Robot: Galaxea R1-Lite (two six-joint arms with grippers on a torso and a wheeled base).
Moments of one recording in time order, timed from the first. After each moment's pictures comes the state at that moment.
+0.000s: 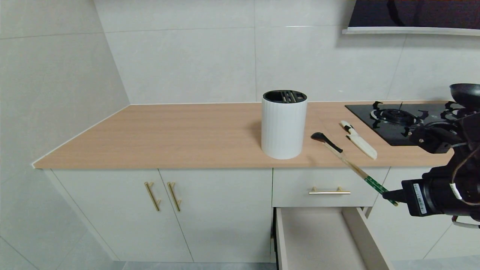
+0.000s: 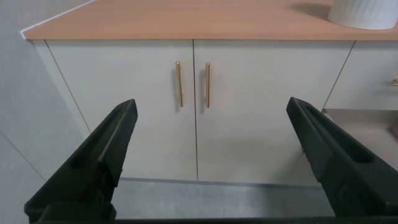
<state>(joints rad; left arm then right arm) 0.00 0.00 0.00 -0.01 0.04 0.00 0.42 1.36 -0.90 0.30 -0.03 0.22</state>
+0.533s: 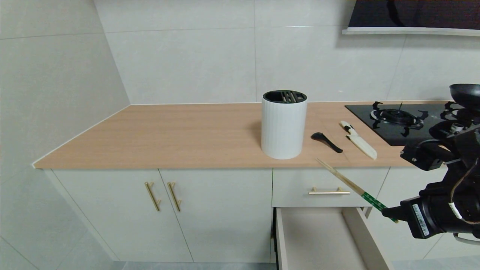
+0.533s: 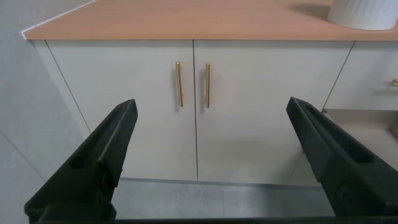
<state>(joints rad) 0.00 0.00 0.00 -0.01 0.04 0.00 0.46 1.36 -0.85 0.31 -0.03 0.16</state>
